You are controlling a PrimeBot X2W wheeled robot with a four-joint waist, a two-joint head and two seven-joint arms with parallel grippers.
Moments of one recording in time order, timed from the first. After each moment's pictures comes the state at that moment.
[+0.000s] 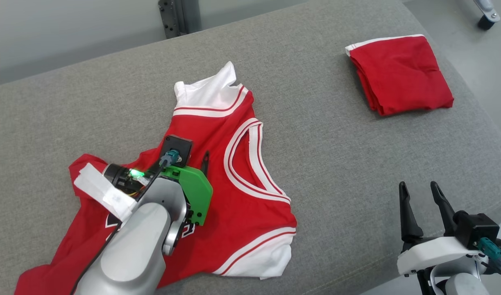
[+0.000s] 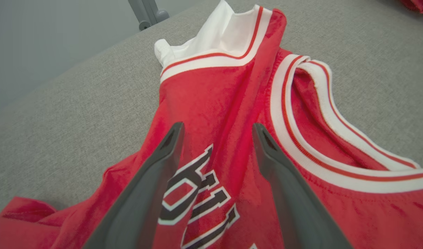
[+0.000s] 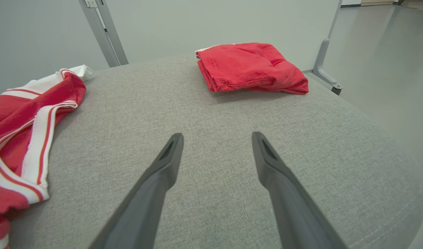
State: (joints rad) left arm -0.53 0.16 -0.58 0.46 -0.29 0.10 0.24; right arm -0.03 -0.05 -0.08 0.23 0.15 0.13 -0.26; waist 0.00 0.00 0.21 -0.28
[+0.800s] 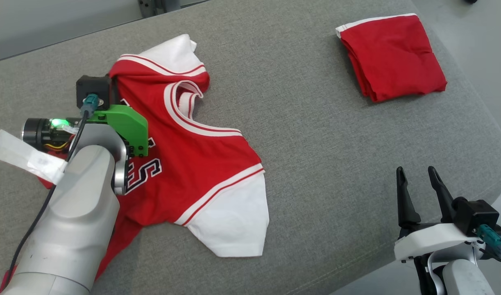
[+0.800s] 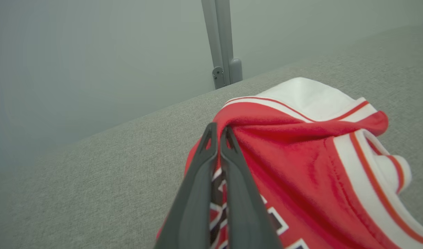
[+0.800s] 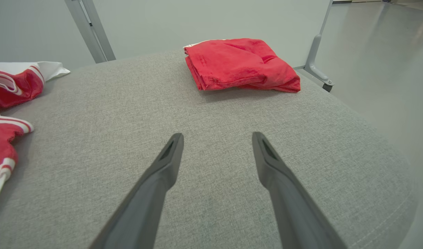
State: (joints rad) left arm -0.80 0.20 -0.44 0.79 -0.32 0.19 -0.05; right arm -0.08 -0.05 -0.07 0.23 0.16 0.13 -0.26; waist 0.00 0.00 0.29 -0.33
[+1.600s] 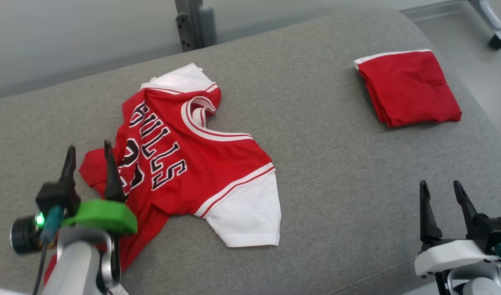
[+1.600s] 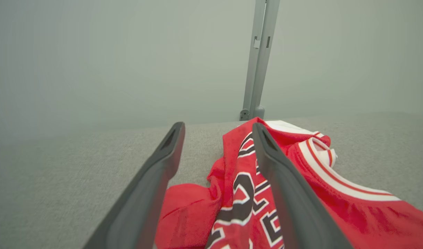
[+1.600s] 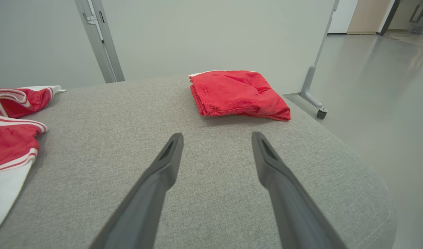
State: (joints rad) left arm -0.33 0.24 -0.25 0.38 -0.42 0.19 -0.26; right arm 0.00 -0.05 -0.15 0.17 0.08 0.13 -0.26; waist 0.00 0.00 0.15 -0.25
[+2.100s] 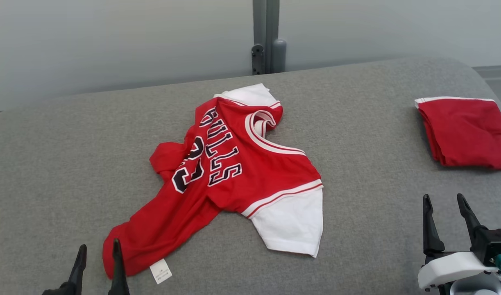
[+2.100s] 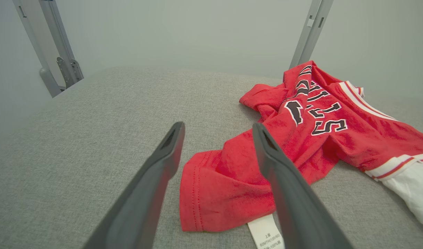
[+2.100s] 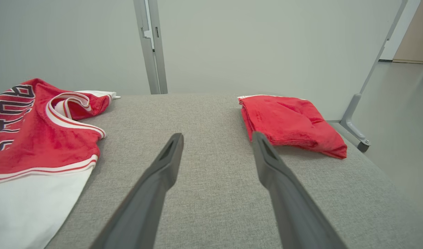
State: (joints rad) left arm 0.18 0.14 -0.05 0.11 -0.34 0.03 -0.26; right arm 0.05 -0.05 -0.18 0.16 0.02 0.13 -0.26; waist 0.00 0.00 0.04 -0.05
